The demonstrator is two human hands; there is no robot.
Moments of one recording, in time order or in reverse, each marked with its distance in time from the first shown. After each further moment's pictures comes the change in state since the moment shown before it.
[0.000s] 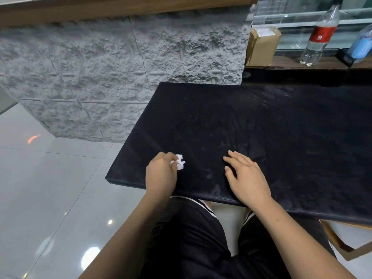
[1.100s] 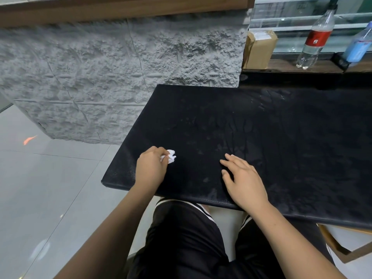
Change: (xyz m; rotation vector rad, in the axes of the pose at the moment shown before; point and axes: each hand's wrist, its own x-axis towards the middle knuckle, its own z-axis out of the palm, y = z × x) left_hand 0.039 -0.023 -0.001 0.054 -0.020 0.051; right_hand -0.003 -0.003 -0.005 0.041 0.003 0.012
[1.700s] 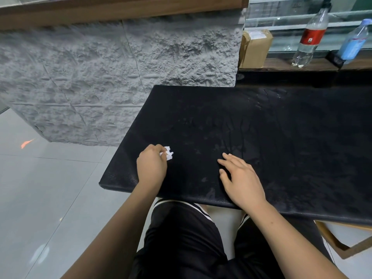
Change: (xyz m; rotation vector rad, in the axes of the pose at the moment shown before) left_hand 0.009 0.013 0.010 0.019 0.052 -0.112; right_hand 0.001 0.001 0.003 -0.004 0.005 -0.003
